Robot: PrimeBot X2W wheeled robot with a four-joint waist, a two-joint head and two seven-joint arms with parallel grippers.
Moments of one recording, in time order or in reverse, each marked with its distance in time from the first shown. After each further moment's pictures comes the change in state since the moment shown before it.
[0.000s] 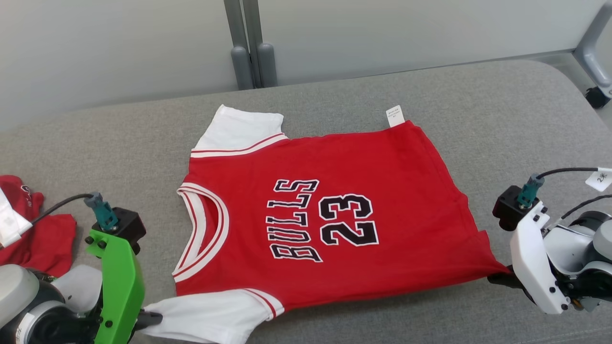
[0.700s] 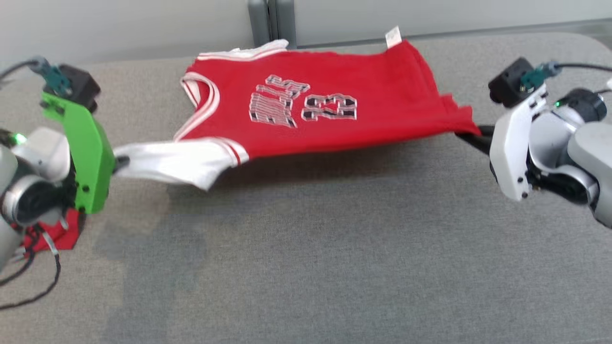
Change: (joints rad) left arm -0.348 -0.284 0.052 0.650 0.286 -0.289 -0.221; right arm -0.324 0.219 0.020 0.332 -0.119 0.000 -0.383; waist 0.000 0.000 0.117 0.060
